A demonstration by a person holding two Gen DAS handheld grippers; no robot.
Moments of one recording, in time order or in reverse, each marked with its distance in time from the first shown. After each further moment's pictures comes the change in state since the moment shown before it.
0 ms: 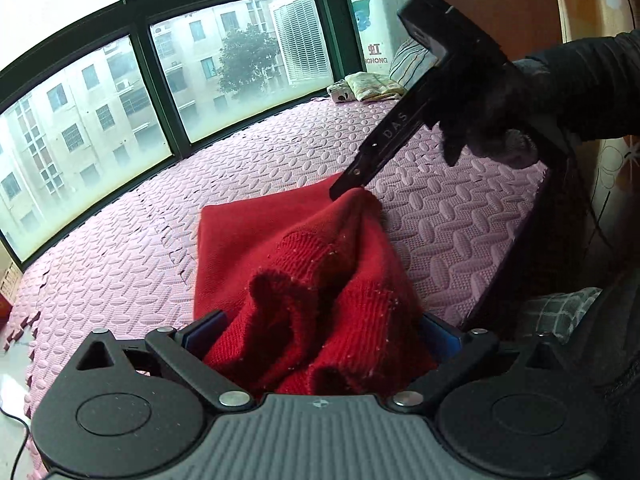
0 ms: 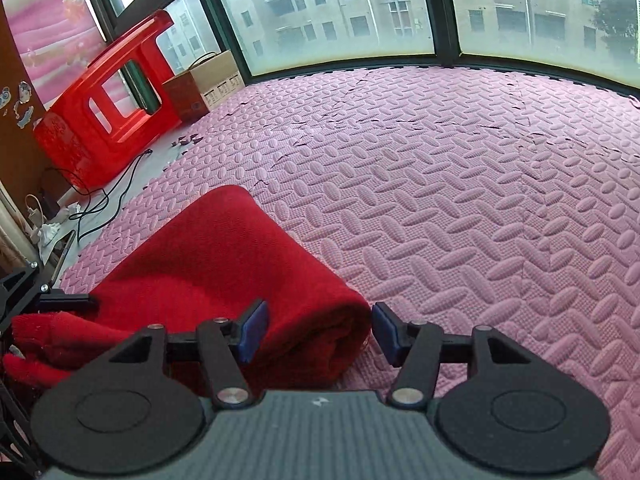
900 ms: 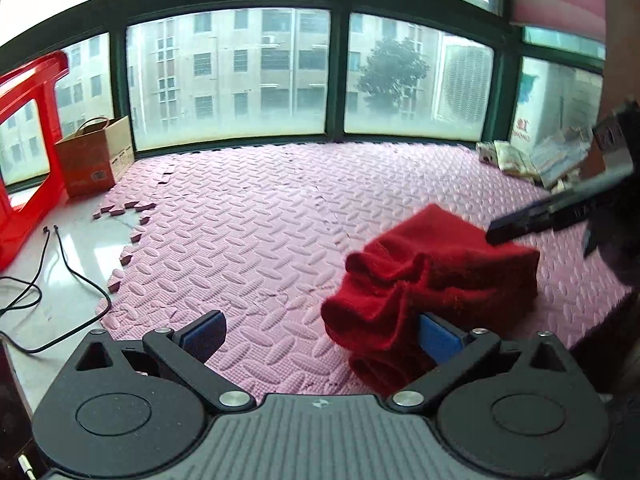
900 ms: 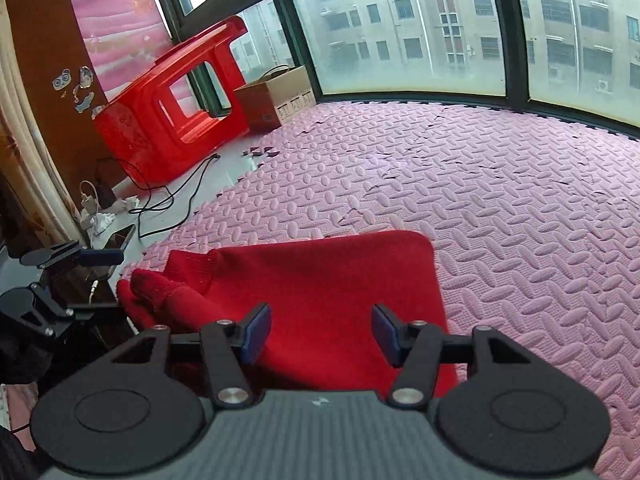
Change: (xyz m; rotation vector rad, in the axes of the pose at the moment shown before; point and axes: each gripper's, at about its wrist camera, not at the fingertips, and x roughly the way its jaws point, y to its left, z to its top) left arm -0.071 0.094 -0.028 -0.563 -0.062 0.198; right arm -0.011 0.068 0.015 -0.151 -0.041 0.154
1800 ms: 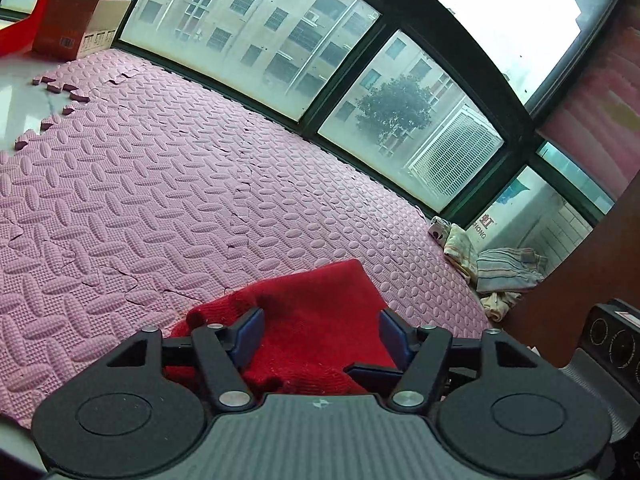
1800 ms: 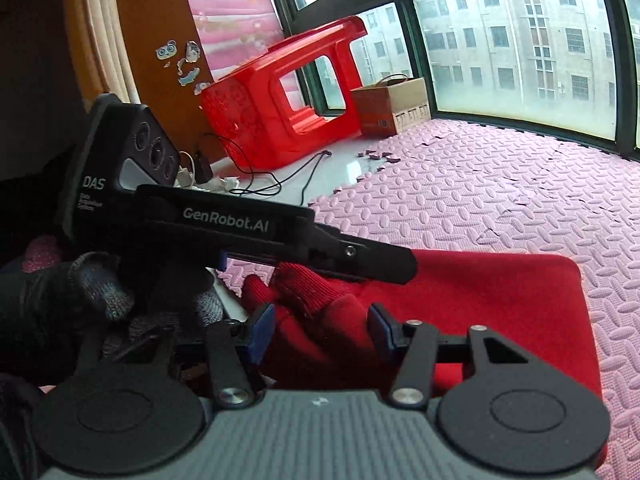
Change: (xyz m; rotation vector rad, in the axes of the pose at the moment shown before) left arm 0.071 -0.020 0.022 -0.461 0.055 -0.266; right arm 0.004 0.069 -0.017 -0.201 -0.050 0.221
